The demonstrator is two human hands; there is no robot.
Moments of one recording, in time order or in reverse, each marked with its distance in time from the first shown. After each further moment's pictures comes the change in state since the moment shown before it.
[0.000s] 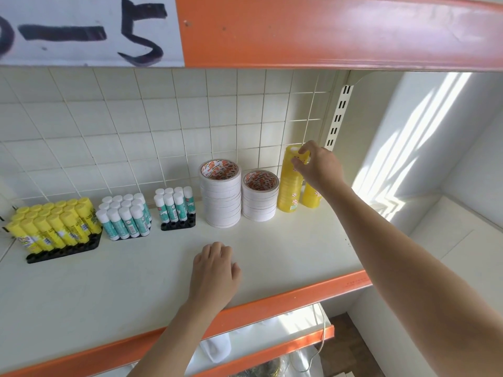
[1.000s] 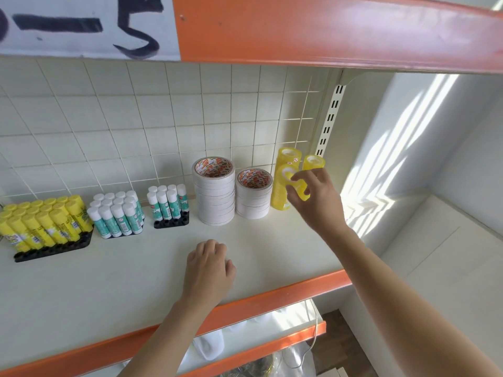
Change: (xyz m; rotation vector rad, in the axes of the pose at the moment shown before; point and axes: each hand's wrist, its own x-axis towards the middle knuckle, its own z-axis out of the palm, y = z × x) left_hand 0.001 0.000 0.001 -0.014 -0.026 -0.008; right_hand -0.089 0.006 0.000 0.133 0.210 -0.203
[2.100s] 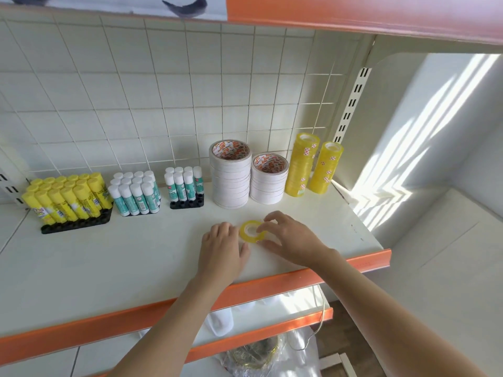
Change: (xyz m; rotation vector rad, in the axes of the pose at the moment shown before) left_hand -0.001 -0.003 0.003 0.022 0.030 -0.002; right_hand -0.076 -0.004 0.058 -0.050 -0.725 -0.323
